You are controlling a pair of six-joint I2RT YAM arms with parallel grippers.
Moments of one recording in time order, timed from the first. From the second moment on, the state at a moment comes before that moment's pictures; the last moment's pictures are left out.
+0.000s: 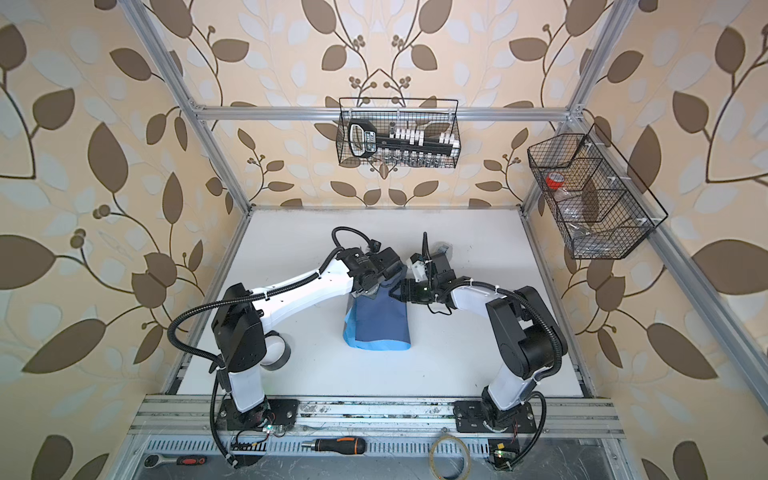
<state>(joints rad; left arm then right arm) -0.89 1.85 1.62 -1.13 -0.58 -0.59 0.38 1.69 0.84 -0.04 -0.54 0.44</state>
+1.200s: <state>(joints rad) -0.93 1.87 1.60 -1.07 -0.55 -0.58 0.38 1.69 0.84 -0.04 -0.54 0.44</state>
